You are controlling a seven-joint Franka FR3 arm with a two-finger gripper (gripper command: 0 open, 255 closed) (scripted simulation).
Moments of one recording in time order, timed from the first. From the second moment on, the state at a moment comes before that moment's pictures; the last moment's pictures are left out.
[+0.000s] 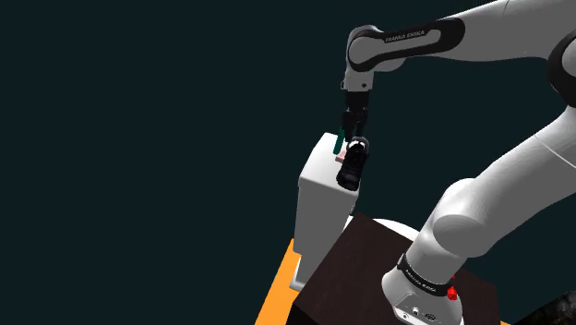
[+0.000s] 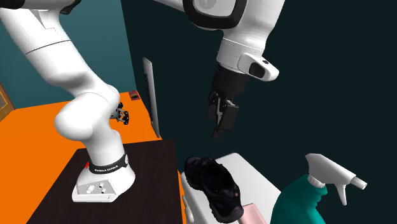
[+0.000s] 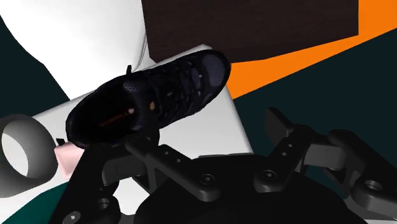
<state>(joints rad) -0.12 -0.33 -0.27 -2.22 -0.12 1.64 -0.28</state>
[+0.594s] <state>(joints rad) -0.16 -0.14 -0.34 -2.16 -0.17 1.67 -0.38</state>
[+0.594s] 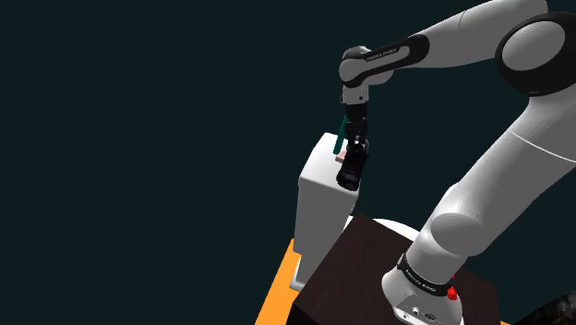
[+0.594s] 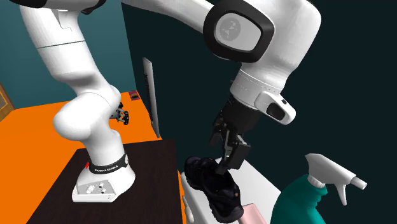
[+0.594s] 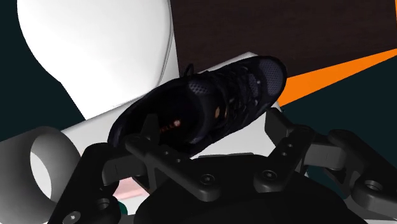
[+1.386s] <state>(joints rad) -0.16 -0.12 -0.35 -2.20 -0.17 1.73 -0.38</state>
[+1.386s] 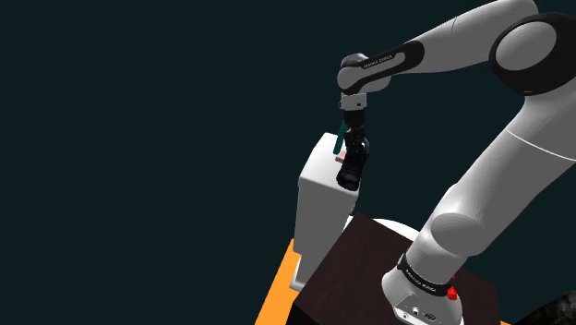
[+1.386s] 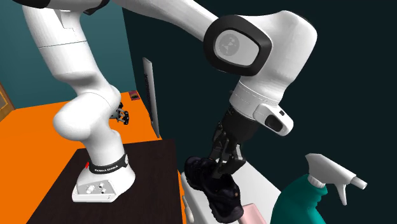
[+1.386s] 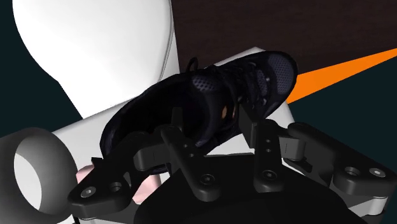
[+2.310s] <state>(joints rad) -0.16 -0.16 -0.34 -2.11 -0.18 1.59 -0.39</state>
